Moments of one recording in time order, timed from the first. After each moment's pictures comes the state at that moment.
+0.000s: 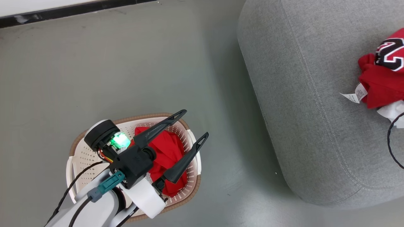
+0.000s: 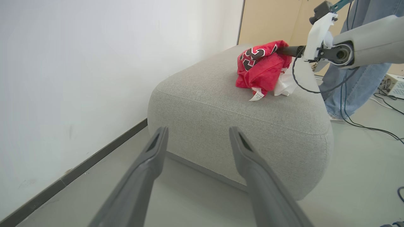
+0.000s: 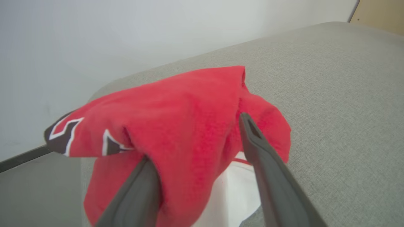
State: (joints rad) left arm -0.46 0.46 -0.68 -0.03 -0.34 -0.11 -0.15; right arm -0.66 -0.45 -0.07 0.99 0.54 0.13 -0.25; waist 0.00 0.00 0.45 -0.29
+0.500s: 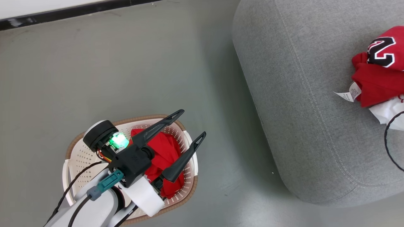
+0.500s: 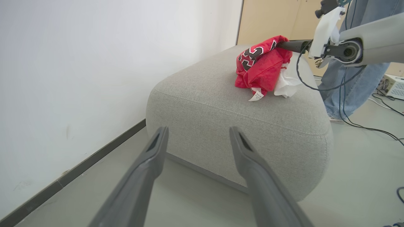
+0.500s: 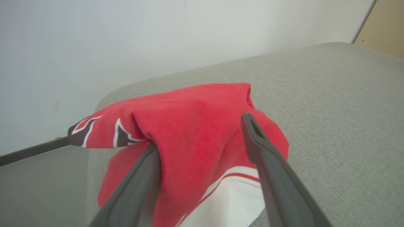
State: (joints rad) left arm -0.46 0.46 -0.68 -0.01 -0.35 -0.11 -0.17; right arm -0.60 -0.44 -0.09 0.85 0.48 0.13 -0.25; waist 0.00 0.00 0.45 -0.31
